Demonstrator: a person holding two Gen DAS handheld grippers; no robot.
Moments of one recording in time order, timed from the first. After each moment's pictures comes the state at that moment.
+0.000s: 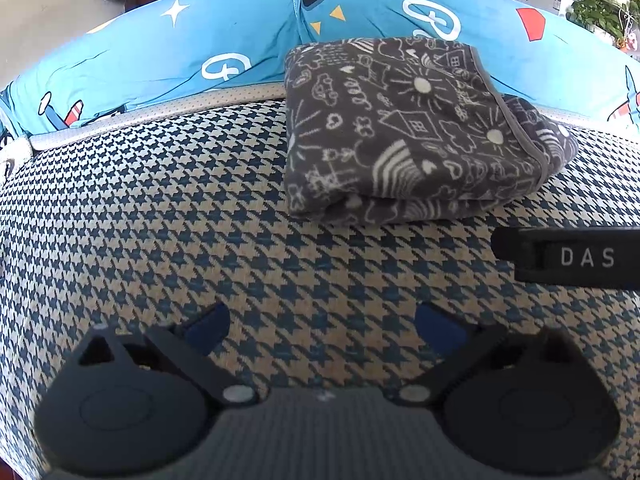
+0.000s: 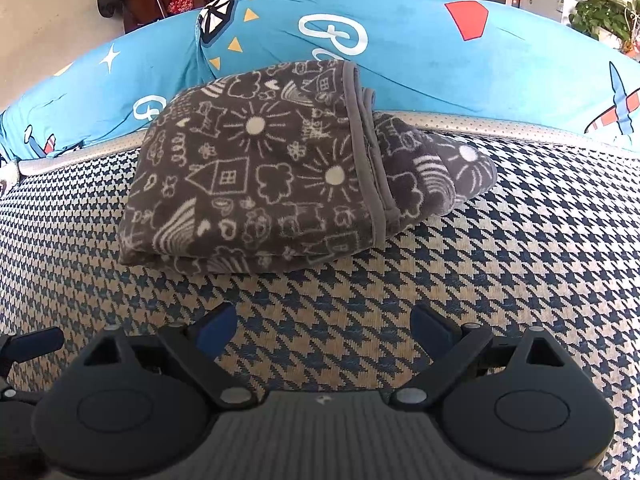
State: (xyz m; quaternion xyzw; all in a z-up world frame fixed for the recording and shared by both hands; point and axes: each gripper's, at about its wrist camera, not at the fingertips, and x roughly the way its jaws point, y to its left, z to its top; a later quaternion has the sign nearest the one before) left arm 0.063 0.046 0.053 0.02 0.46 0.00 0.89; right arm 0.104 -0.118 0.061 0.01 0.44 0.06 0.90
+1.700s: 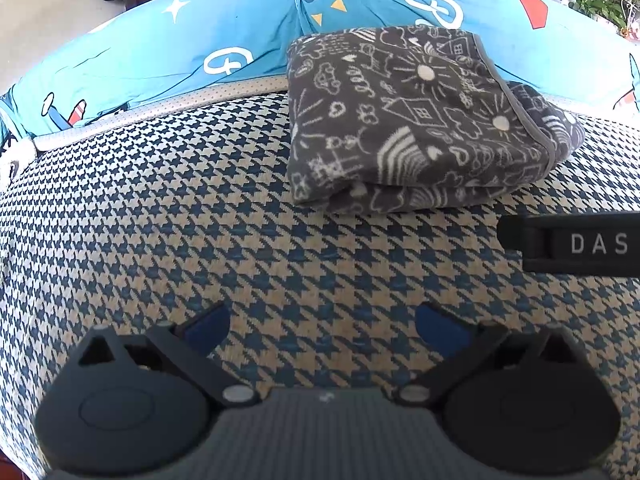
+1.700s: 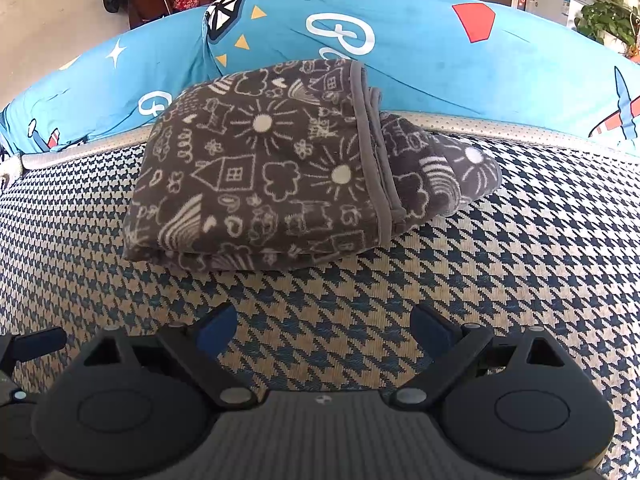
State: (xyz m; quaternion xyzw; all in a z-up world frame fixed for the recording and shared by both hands) left arm 0.063 0.048 0.049 0.04 0.47 0.00 0.88; right arm 0.103 -0.114 0.062 0.00 0.44 0.06 0.89
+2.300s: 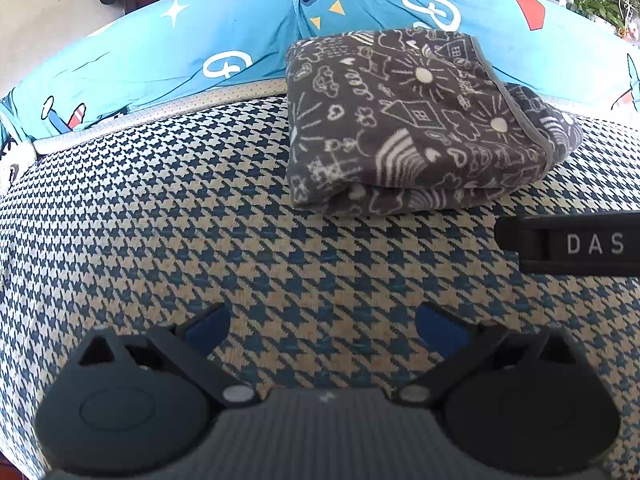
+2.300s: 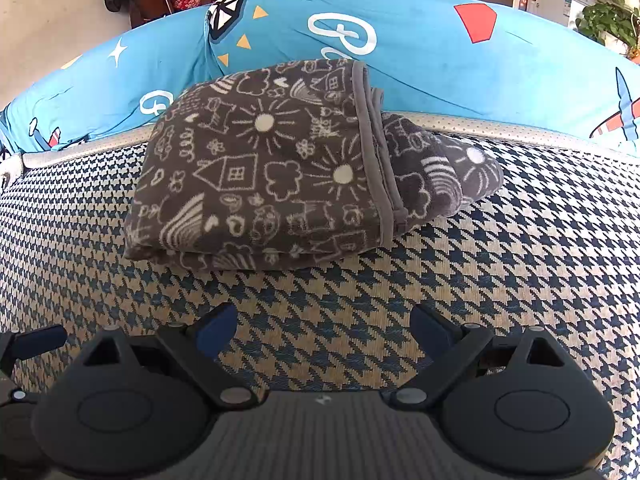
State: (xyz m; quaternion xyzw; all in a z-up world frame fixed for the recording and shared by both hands) left arm 0.062 0.047 0.051 0.04 0.46 0.00 0.88; right arm 0.104 -0.113 0.063 0.00 0.44 0.06 0.89
